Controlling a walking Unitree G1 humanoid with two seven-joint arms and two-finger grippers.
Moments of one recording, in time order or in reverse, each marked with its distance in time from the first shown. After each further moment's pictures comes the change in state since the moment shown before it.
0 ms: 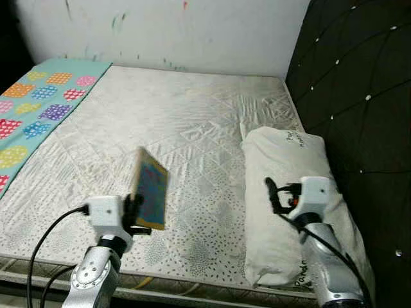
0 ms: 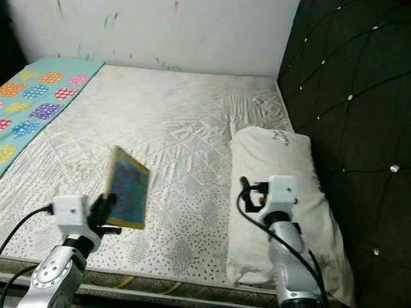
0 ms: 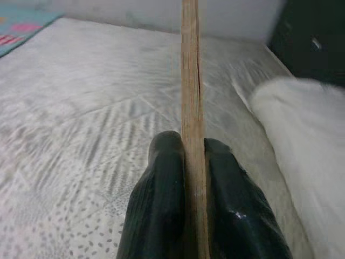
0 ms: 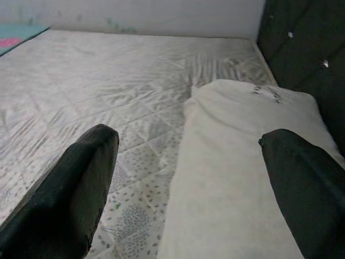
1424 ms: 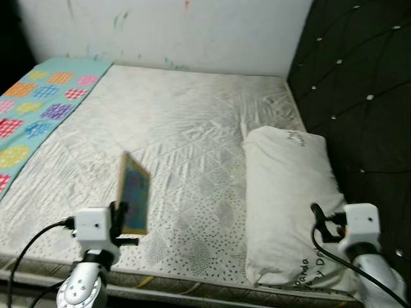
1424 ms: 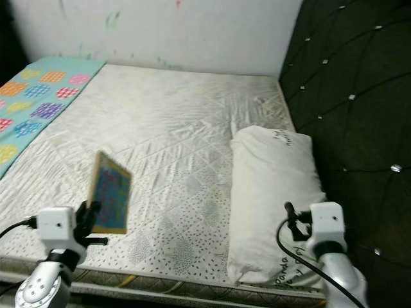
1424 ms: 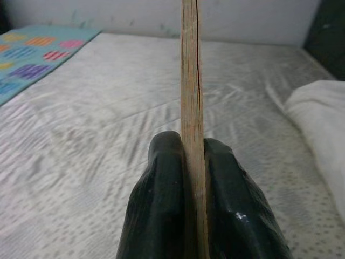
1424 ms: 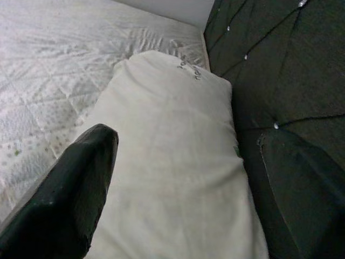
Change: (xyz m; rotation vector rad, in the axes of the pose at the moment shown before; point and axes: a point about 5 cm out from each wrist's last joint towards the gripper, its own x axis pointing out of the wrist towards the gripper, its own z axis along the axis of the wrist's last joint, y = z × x) left arm -0.023 0.011 -0.002 0.032 -0.054 0.147; right arm -0.060 -0.092 -0.021 -0.243 0.083 -0.148
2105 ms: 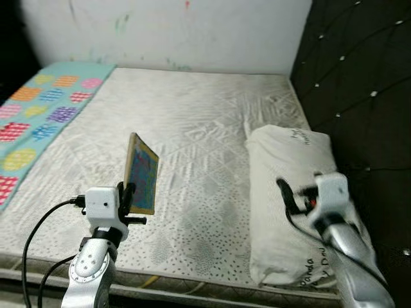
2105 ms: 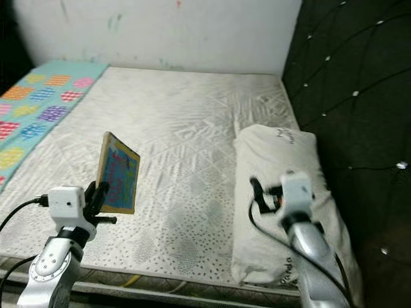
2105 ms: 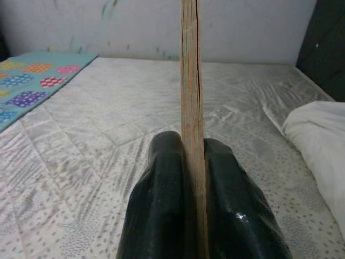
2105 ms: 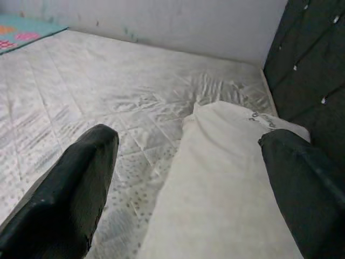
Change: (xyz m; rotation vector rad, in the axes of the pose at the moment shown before) left arm 0.032 -0.004 0.014 -0.005 -0.063 -0.020; right arm 0.033 0.059 0.058 0.128 -0.123 0.169
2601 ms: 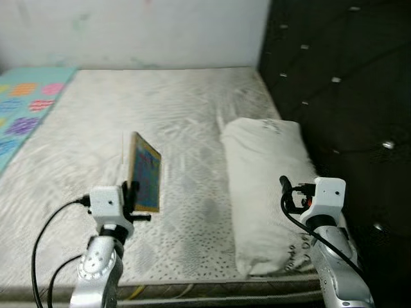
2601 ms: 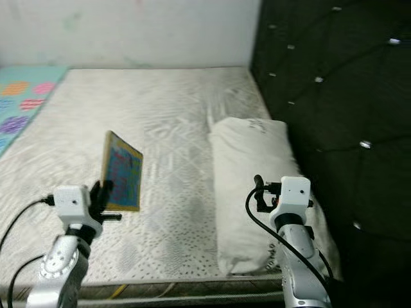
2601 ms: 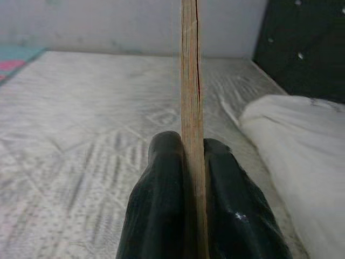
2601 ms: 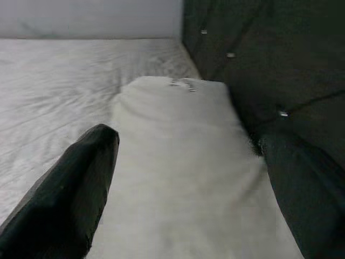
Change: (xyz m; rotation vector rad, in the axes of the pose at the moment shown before) left arm 0.002 -0.009 -0.008 -0.042 0.003 0.007; right arm 0.001 0.006 -0.014 0.086 0.015 -0.194
